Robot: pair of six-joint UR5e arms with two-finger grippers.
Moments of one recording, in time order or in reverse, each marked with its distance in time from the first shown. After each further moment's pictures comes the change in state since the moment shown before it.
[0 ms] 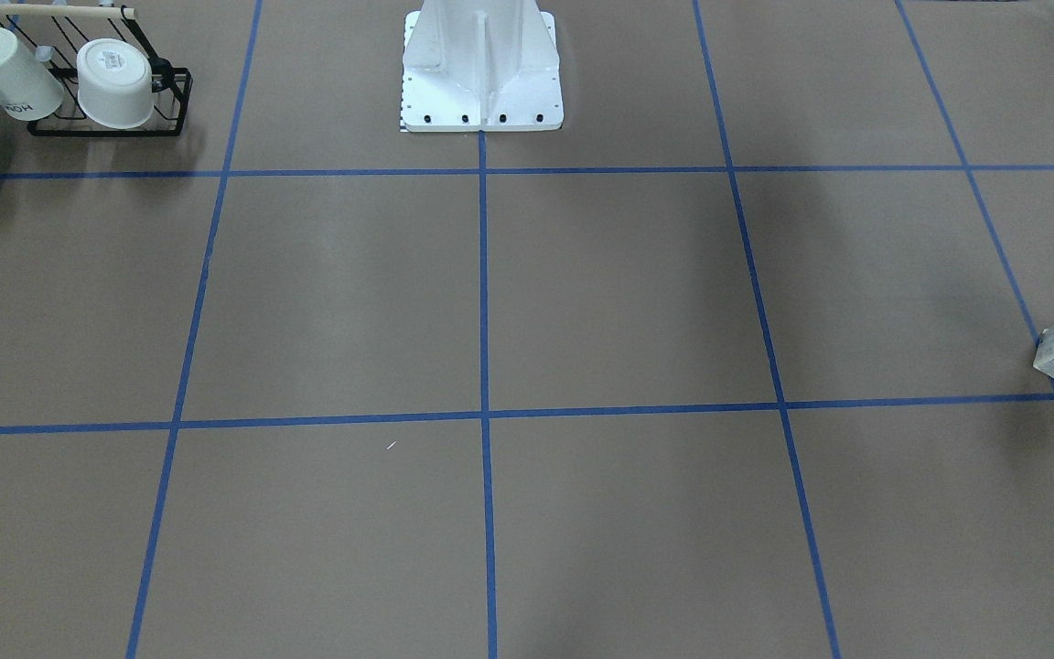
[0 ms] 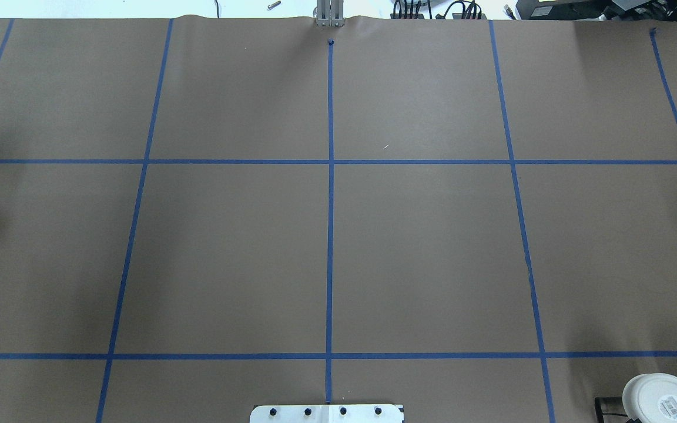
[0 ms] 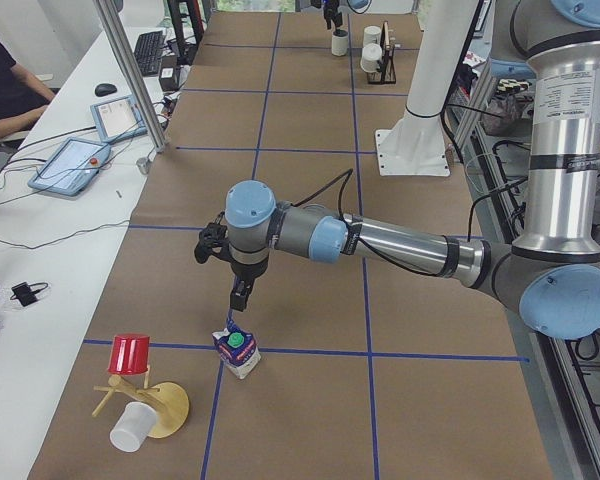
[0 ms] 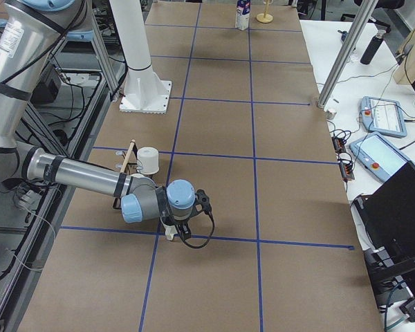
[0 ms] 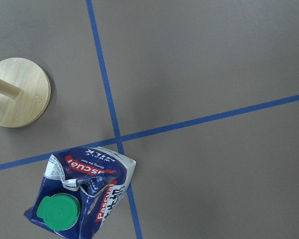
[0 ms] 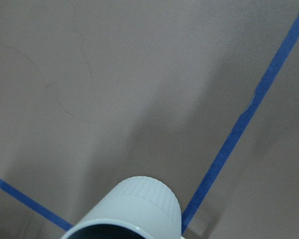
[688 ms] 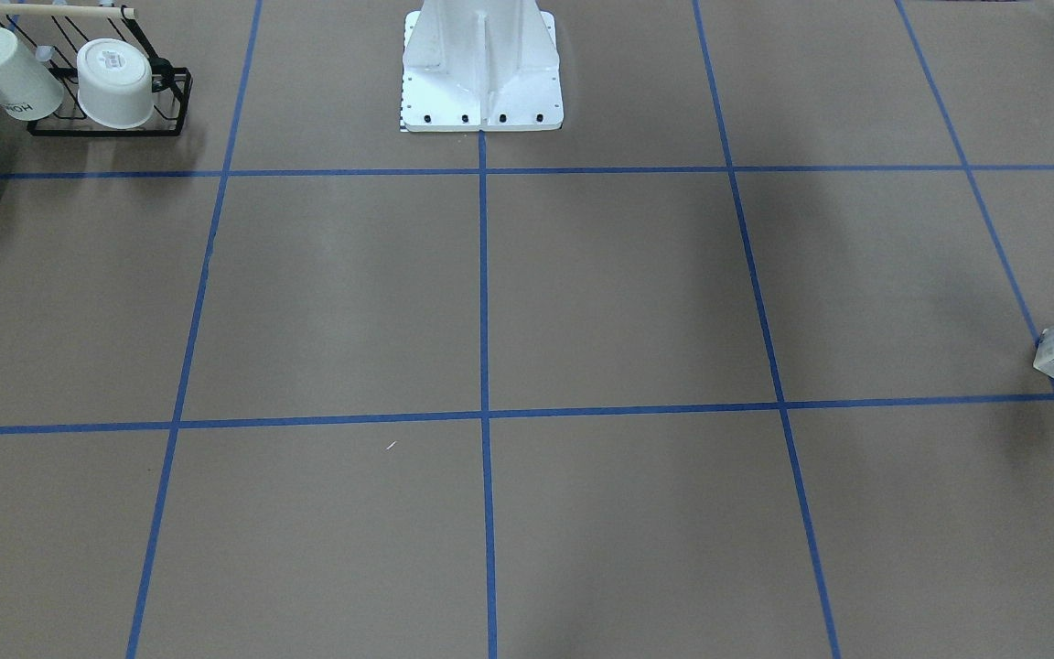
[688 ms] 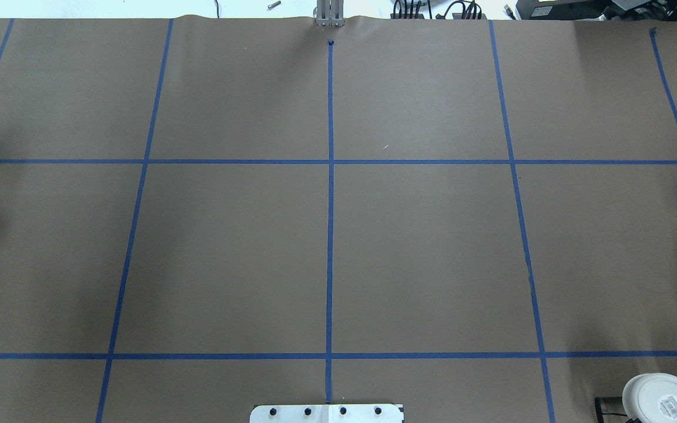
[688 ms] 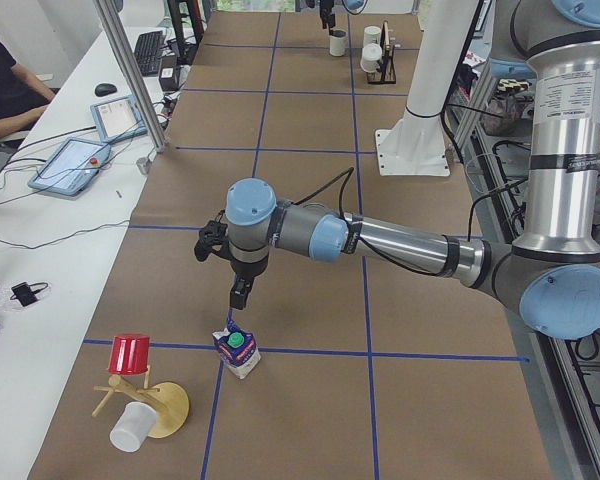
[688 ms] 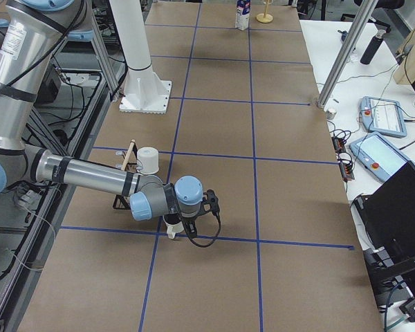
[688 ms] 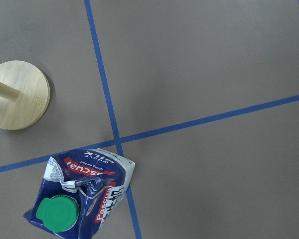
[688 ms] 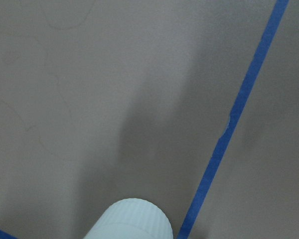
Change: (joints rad) left arm -0.001 -0.001 -0.005 -0.001 0.000 0.003; right arm -0.001 0.047 -0.010 -0.013 -0.029 0.120
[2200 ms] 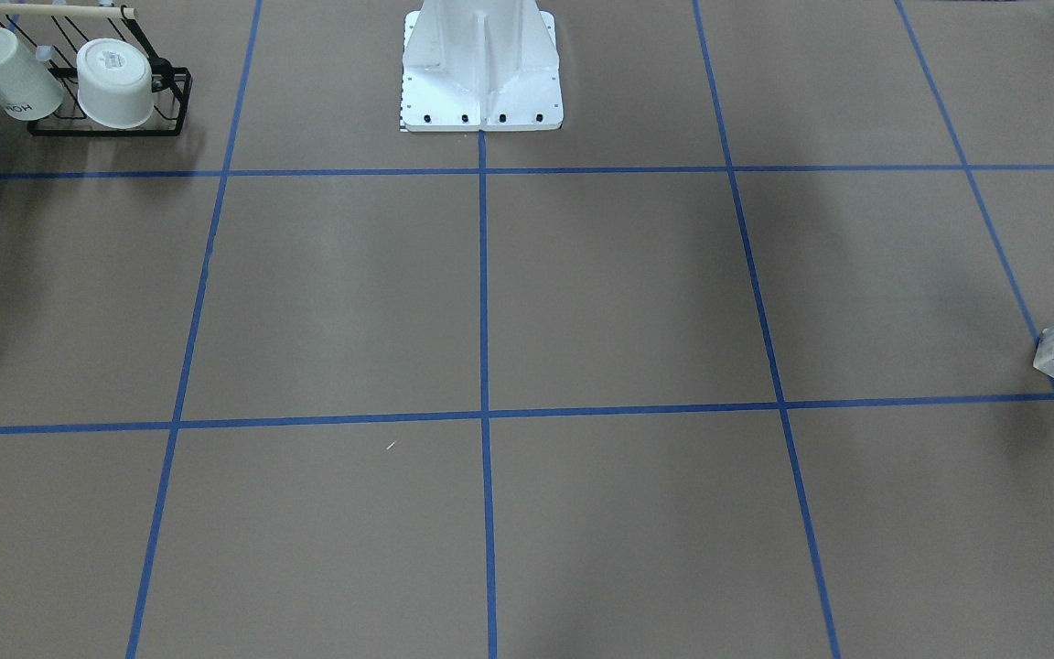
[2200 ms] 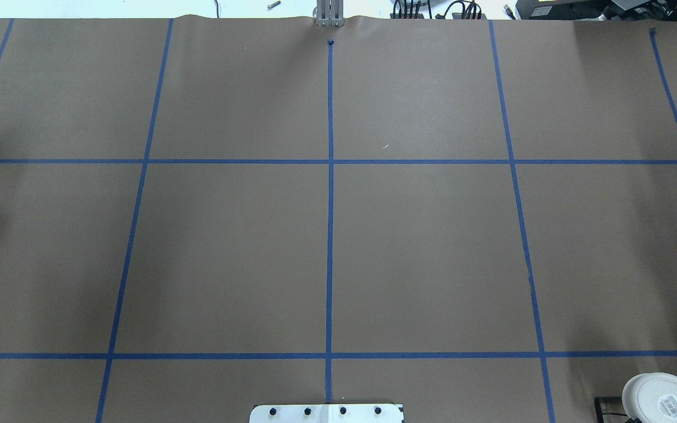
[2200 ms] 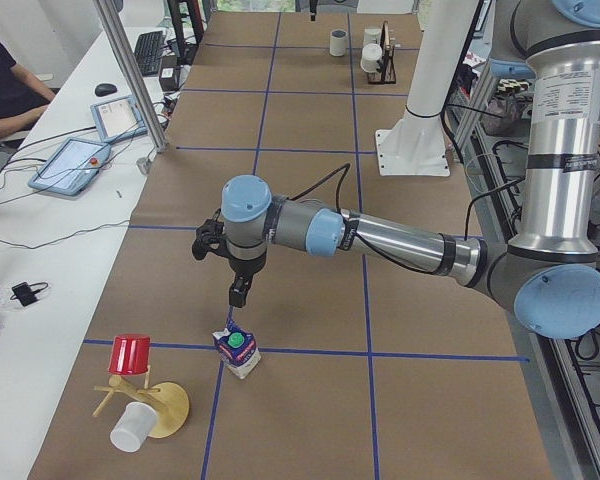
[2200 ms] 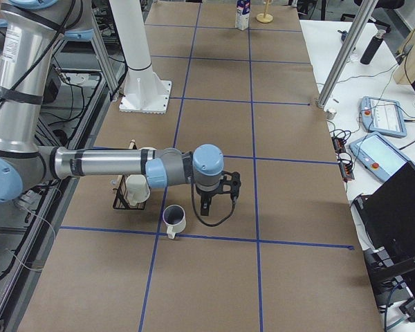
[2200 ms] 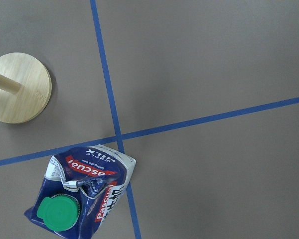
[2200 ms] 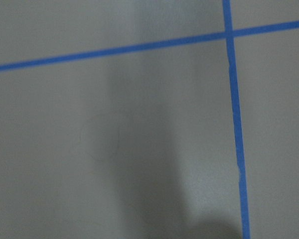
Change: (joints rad) left arm 0.000 -0.016 -0.007 0.051 0.000 0.004; right arm 0.117 0.039 0.171 -0.210 0.050 0.268
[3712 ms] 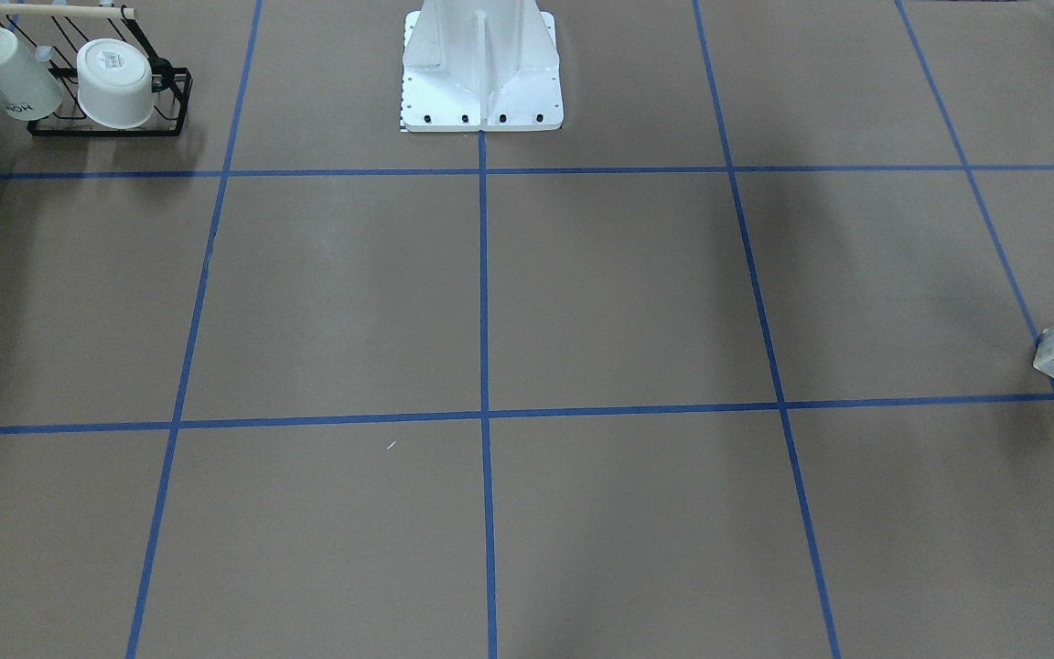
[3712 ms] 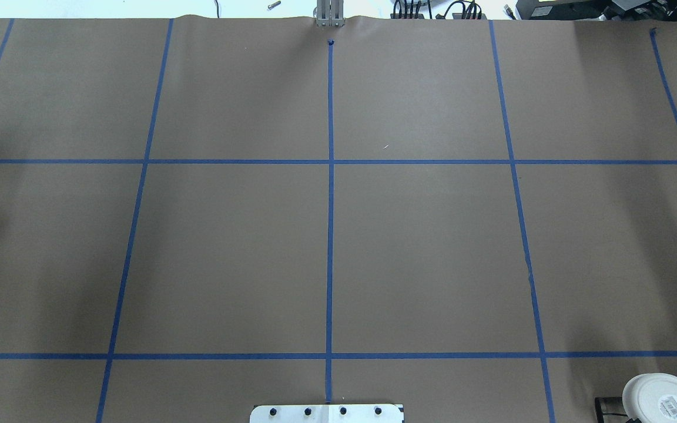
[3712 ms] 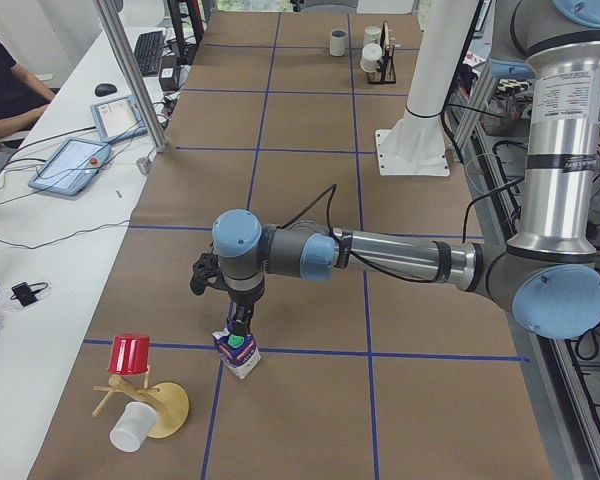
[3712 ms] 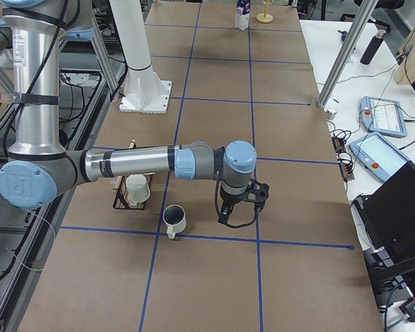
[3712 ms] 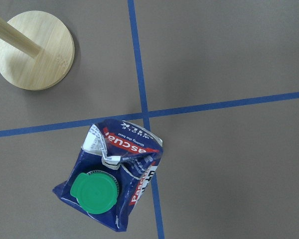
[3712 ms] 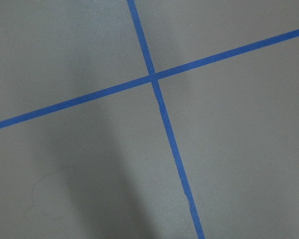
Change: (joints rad) left arm -0.007 -0.010 0.124 0.001 0.007 -0.002; right arm 0.095 0.291 -0.100 -0.358 -0.127 0.155
